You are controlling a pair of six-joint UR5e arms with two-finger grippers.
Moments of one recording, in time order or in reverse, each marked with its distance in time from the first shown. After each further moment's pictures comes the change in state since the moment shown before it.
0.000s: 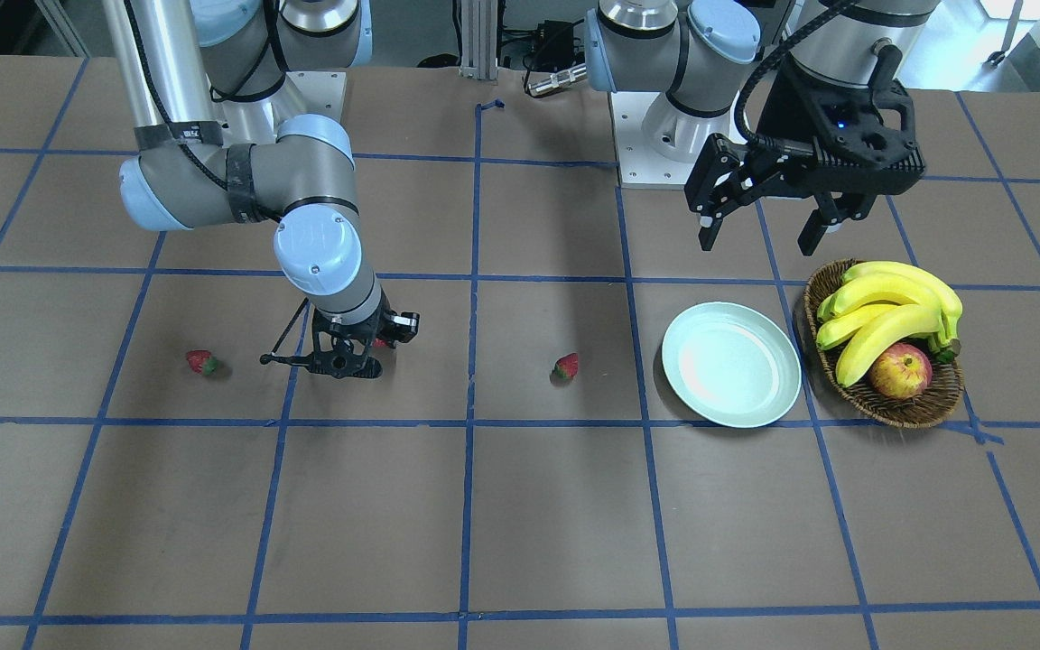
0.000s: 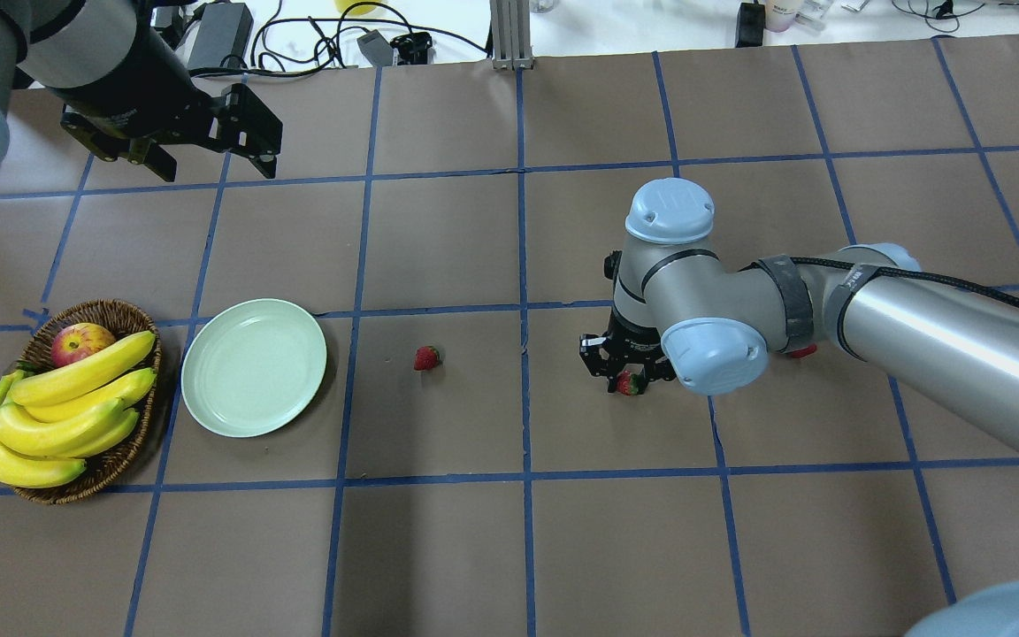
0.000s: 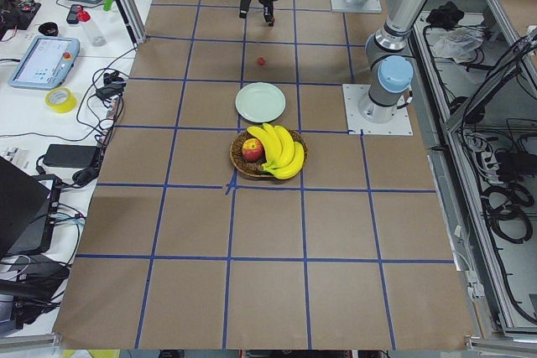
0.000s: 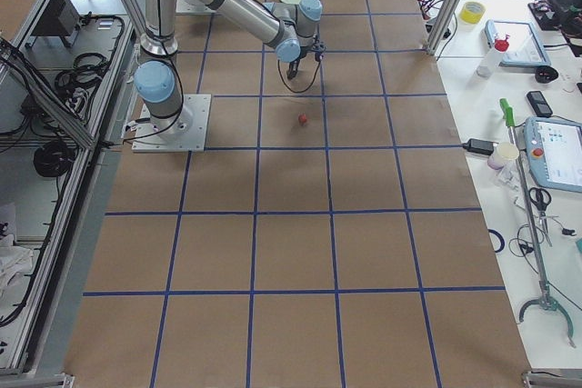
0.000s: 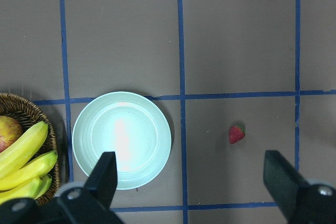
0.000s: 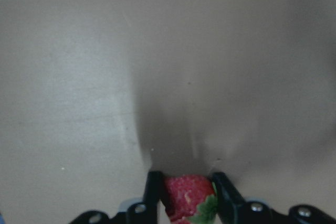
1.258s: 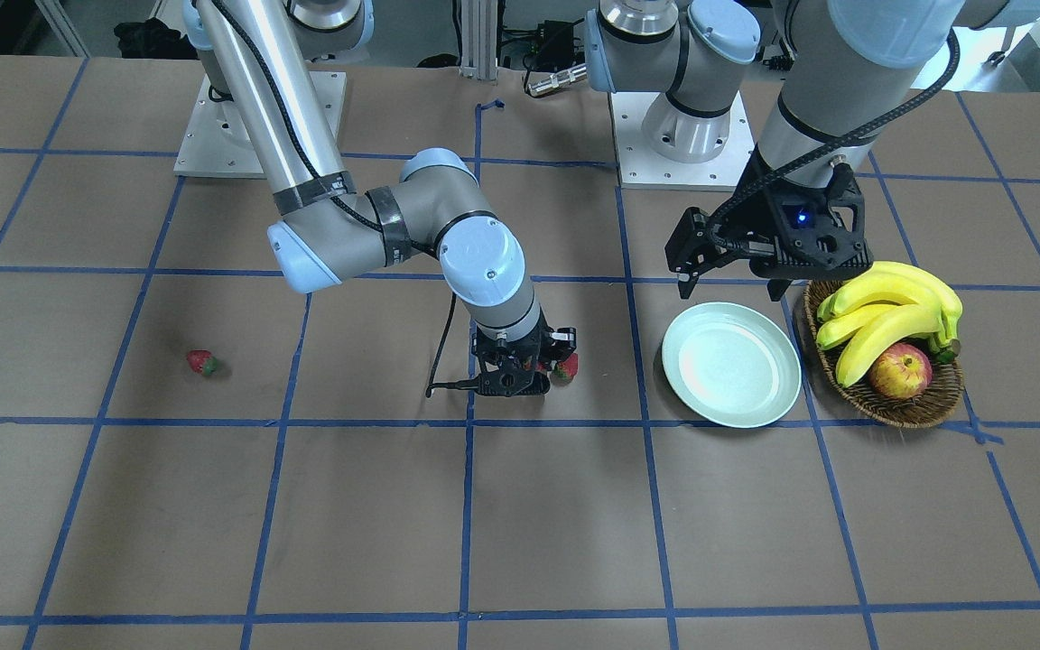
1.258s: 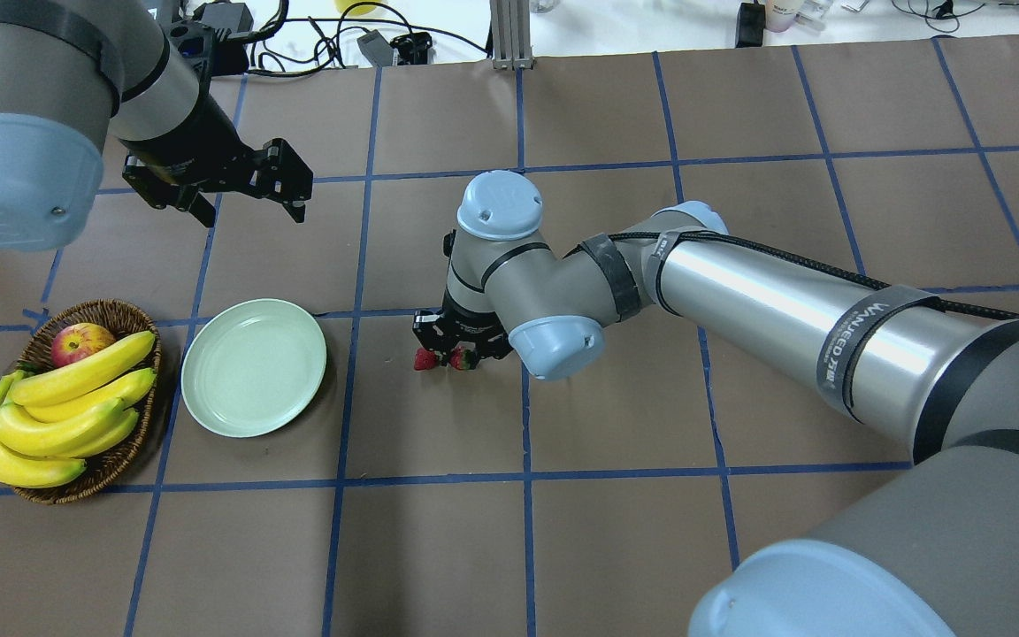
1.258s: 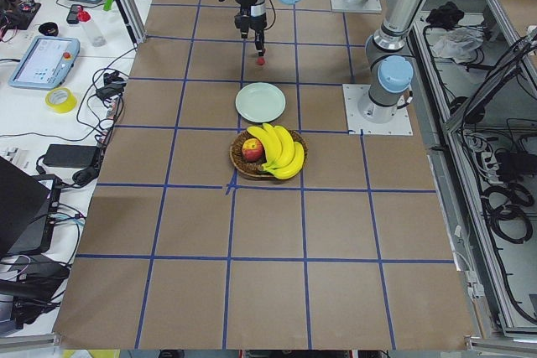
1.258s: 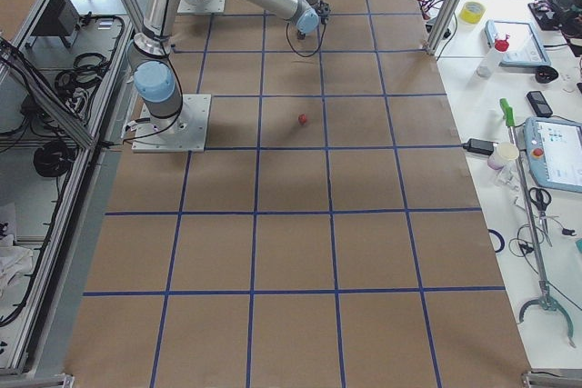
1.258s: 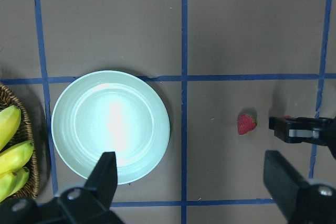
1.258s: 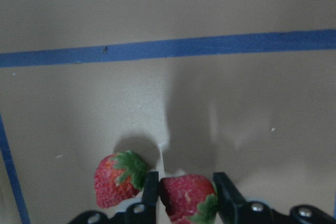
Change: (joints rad) left arm 0.002 -0.070 -0.080 0.052 0.001 -0.023; right arm 0.267 0.203 -0.280 -0.124 0.191 0.229
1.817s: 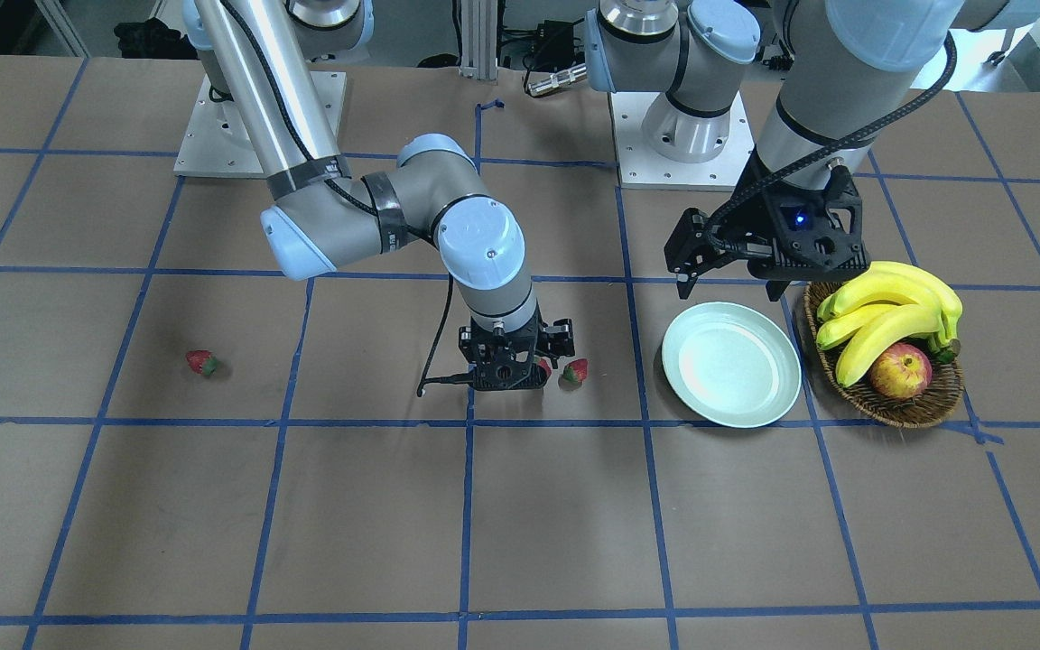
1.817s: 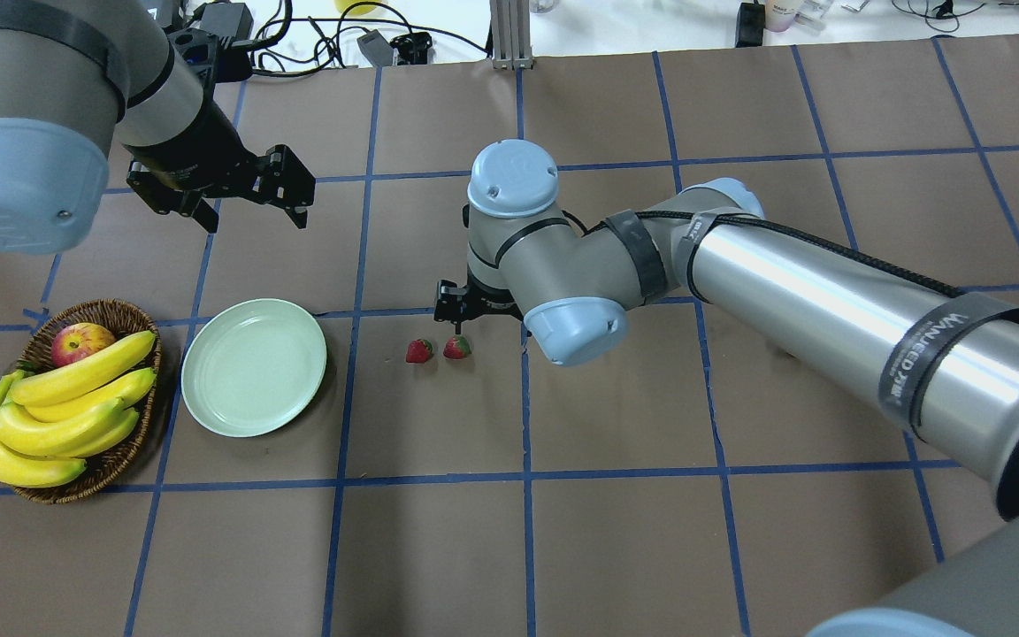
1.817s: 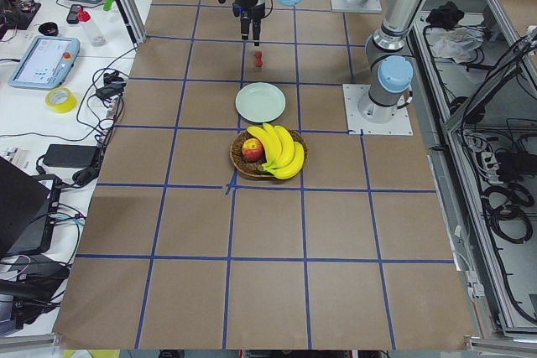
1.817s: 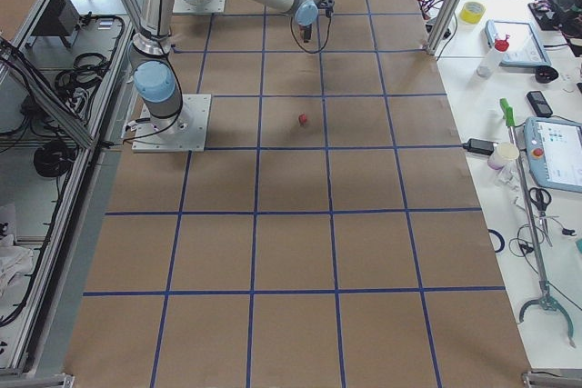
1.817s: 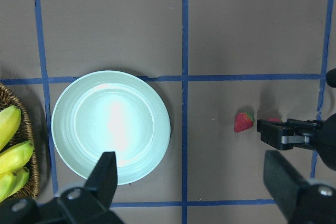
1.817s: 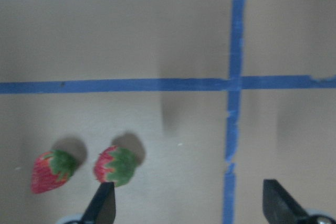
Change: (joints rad) left arm 0.000 -0.004 -0.020 0.004 -0.002 0.003; right arm -0.051 -0.103 0.010 0.083 -0.178 -0.075
